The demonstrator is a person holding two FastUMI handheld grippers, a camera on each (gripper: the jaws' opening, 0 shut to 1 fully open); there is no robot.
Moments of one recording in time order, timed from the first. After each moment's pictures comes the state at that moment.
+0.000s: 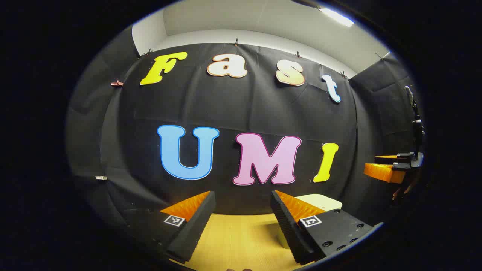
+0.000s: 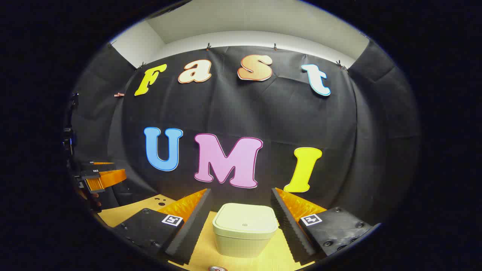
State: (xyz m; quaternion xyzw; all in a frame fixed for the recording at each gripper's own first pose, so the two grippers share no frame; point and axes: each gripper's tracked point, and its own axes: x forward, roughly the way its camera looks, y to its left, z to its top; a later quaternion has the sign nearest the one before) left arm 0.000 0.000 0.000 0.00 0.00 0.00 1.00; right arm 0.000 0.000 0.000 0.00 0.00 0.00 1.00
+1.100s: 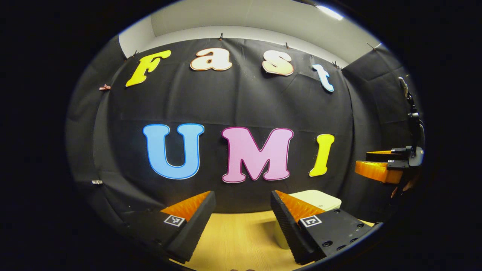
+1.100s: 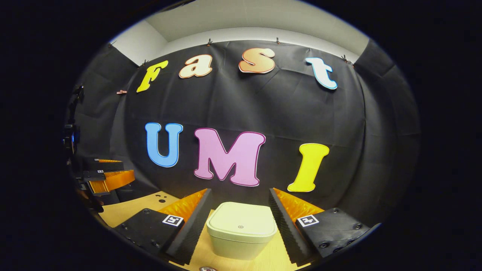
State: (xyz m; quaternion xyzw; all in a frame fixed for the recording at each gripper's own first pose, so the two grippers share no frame) left arm 0.029 -0.043 -0.011 0.03 0.02 -0.02 1.00; right arm 0.031 -0.014 -0.023 -0.01 0.01 0.03 1.00
